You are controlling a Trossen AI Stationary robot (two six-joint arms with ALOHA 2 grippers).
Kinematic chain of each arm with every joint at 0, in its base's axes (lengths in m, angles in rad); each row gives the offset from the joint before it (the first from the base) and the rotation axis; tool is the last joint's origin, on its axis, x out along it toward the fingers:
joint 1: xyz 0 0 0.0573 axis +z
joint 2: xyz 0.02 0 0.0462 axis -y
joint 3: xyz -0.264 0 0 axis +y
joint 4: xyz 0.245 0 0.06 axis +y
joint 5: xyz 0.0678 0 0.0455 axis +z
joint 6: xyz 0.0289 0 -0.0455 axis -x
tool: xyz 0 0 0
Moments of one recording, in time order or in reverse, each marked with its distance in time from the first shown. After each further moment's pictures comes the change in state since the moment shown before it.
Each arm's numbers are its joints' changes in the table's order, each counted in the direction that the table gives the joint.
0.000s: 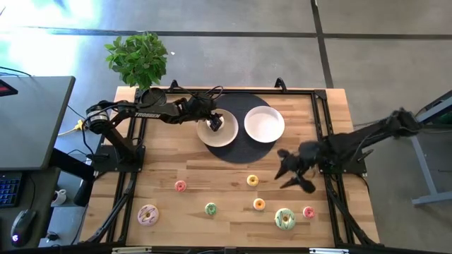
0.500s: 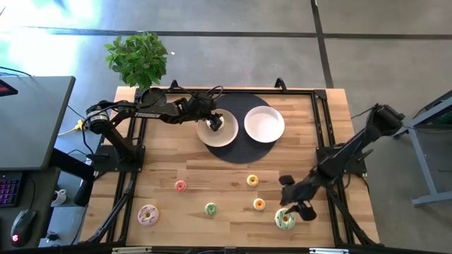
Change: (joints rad) left arm 0.000 0.000 0.000 -0.001 0.001 0.004; right arm 0.417 -0.372 0.000 -0.137 -0.248 -0.270
